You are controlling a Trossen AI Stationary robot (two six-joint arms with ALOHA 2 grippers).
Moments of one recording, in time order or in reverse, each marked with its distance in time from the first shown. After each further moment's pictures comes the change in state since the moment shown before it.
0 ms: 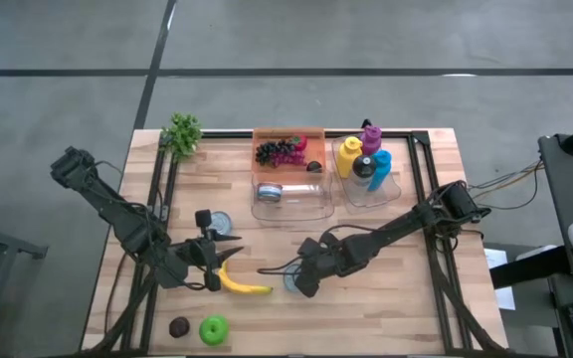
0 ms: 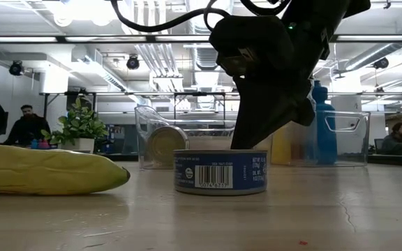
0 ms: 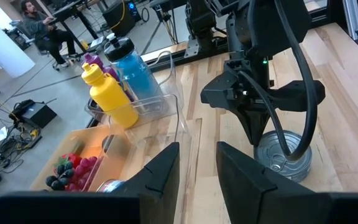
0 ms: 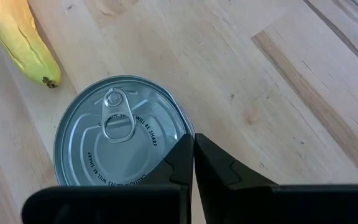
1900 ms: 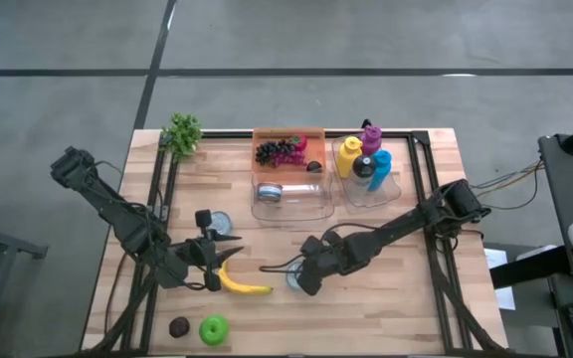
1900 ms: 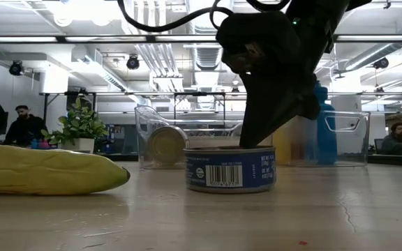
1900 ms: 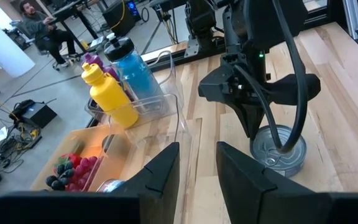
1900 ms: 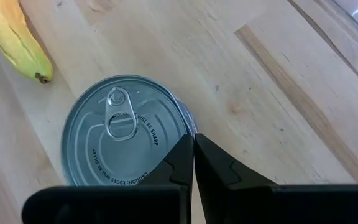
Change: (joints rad) left arm 0.000 0.000 0.000 -0.001 0.000 0.000; right arm 0.000 -0.035 0.004 -0.061 -0.006 0.017
